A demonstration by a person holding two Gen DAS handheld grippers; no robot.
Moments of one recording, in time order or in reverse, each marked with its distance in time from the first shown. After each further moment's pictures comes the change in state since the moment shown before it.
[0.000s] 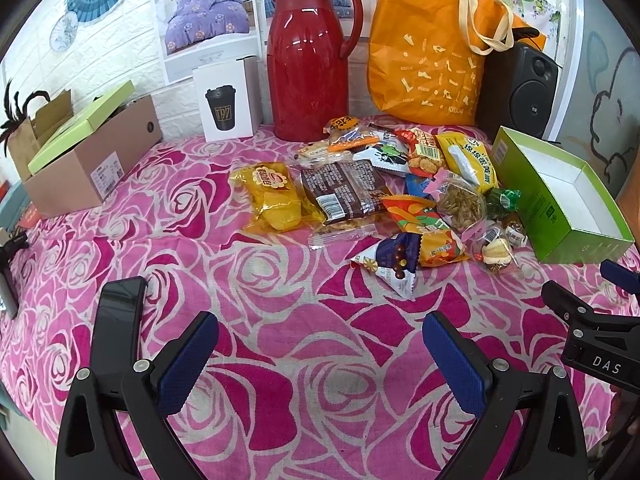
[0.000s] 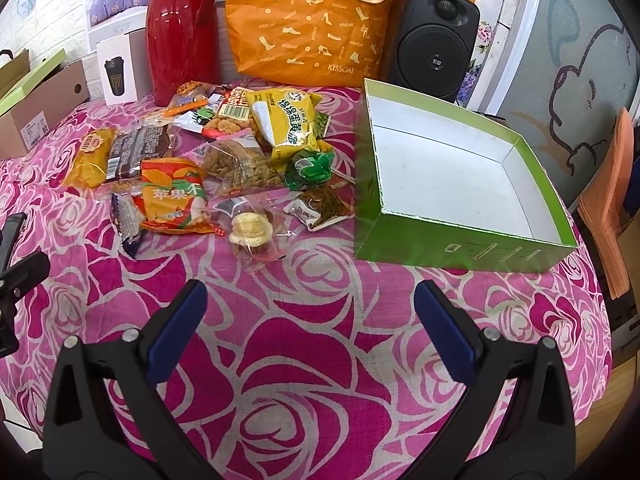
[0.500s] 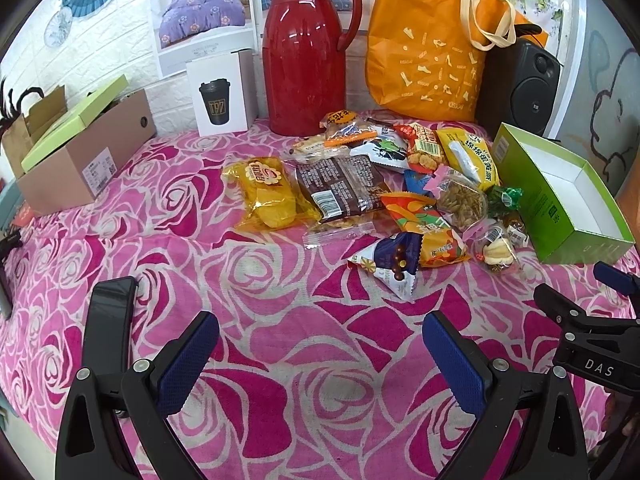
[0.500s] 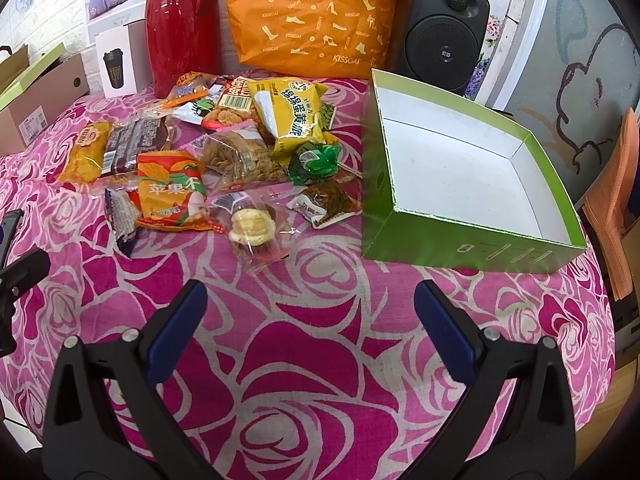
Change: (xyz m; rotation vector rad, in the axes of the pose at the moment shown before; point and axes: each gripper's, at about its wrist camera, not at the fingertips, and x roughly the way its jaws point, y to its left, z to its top) left arm 0.012 0.000 0.005 -0.007 0.028 -0.022; right arm 0.012 -0.002 0.001 -0.002 0.000 0.036
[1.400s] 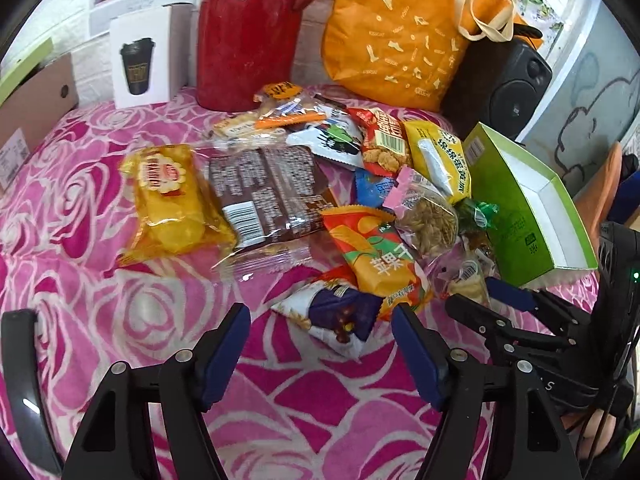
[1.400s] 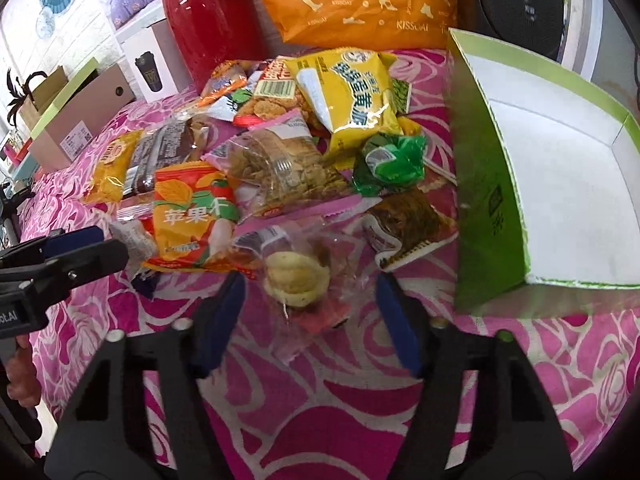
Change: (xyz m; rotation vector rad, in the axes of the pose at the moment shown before) left arm 0.070 -0.014 0.041 -0.024 0.121 -0.272; right arm 0.072 -0.007 0.020 0.037 0.099 0.304
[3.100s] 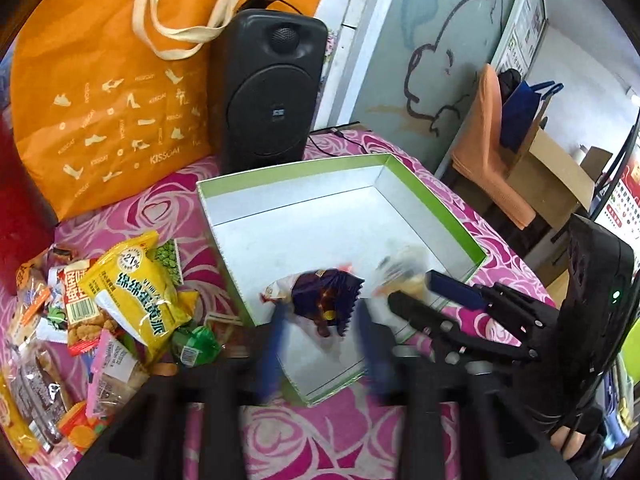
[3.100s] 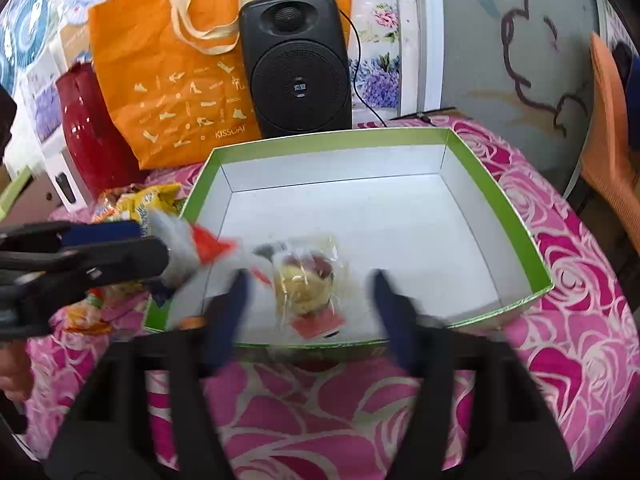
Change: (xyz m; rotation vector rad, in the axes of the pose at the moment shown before) left arm 0.019 -0.214 0.067 0.401 -0.027 -0.304; right arm -0.106 -0.139 -0.003 0.159 -0.294 -0.263
